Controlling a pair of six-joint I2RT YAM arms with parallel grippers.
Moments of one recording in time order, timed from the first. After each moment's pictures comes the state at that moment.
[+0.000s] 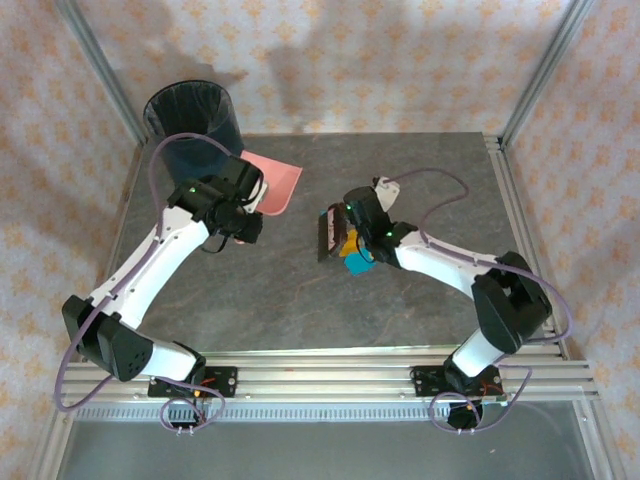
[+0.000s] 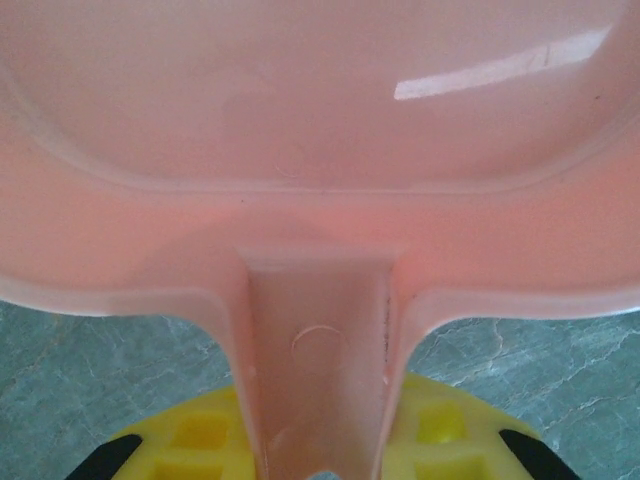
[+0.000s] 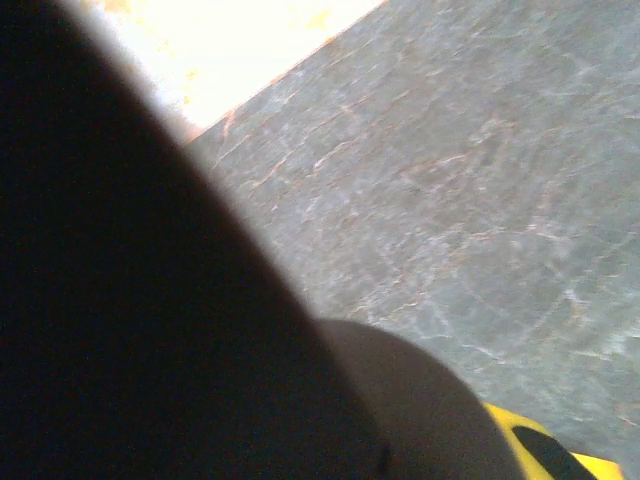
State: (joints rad) left arm -0.43 1.41 1.45 -1.20 -0.12 -0.11; right arm 0.68 1.56 1.00 -0.06 0.52 0.94
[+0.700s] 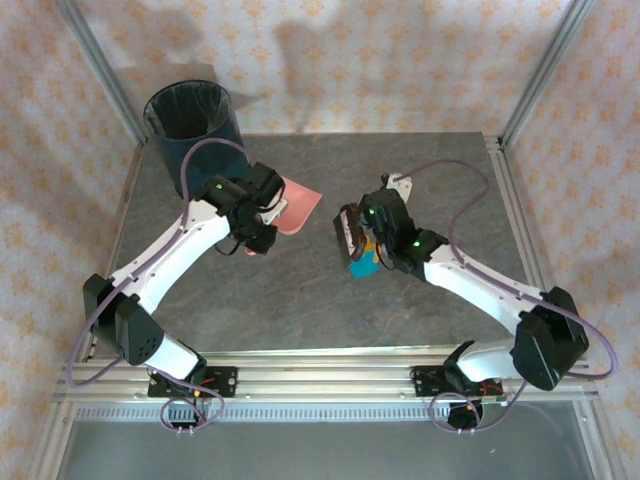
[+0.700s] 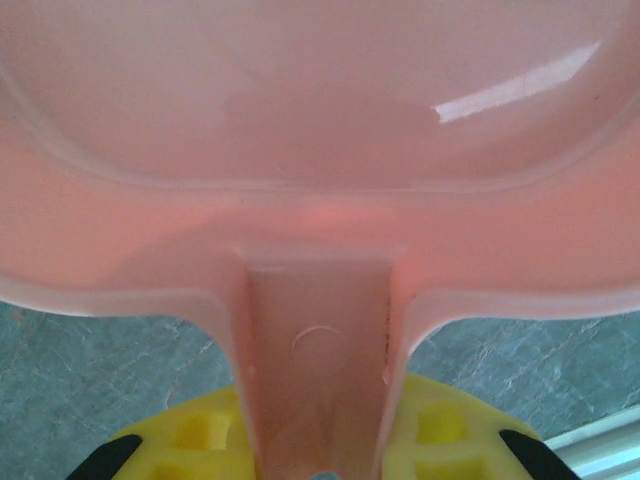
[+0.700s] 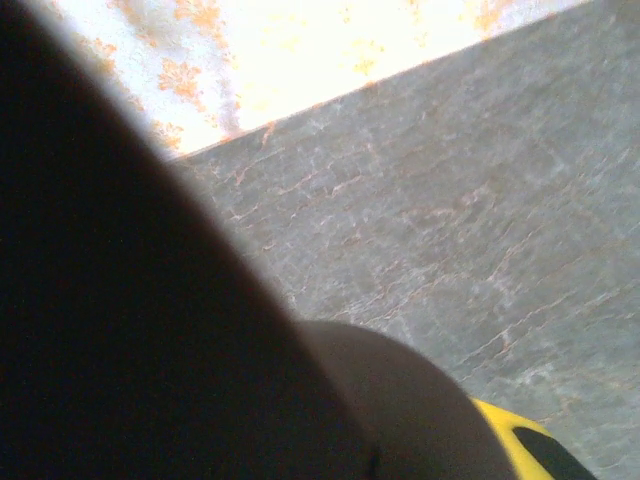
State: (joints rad) left arm -0.51 1.52 1.47 -1.29 -0.10 -0.05; right arm 0.67 1.31 0.95 -0.15 0.46 0.66
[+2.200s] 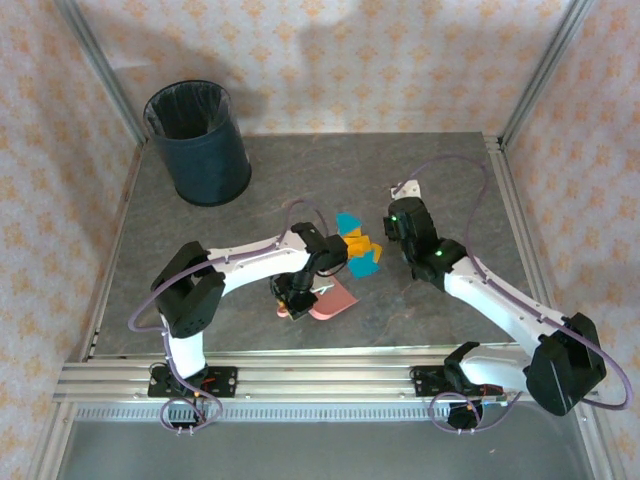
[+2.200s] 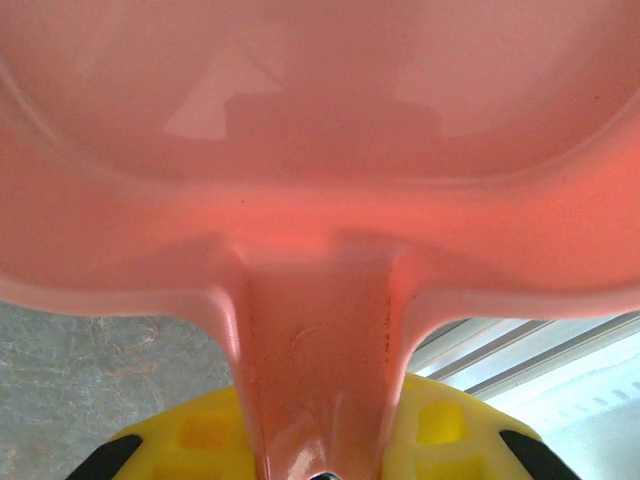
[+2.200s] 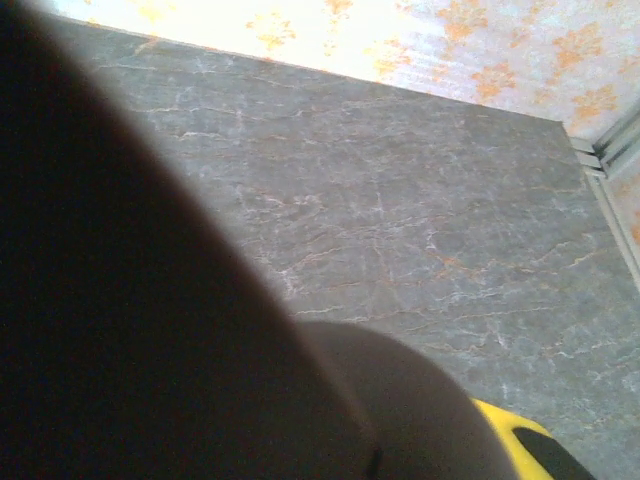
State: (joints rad) left arm -0.87 1.84 1.36 -1.37 0.05 -0.04; right arm 0.58 1.18 0.84 -0.25 0.52 0.11
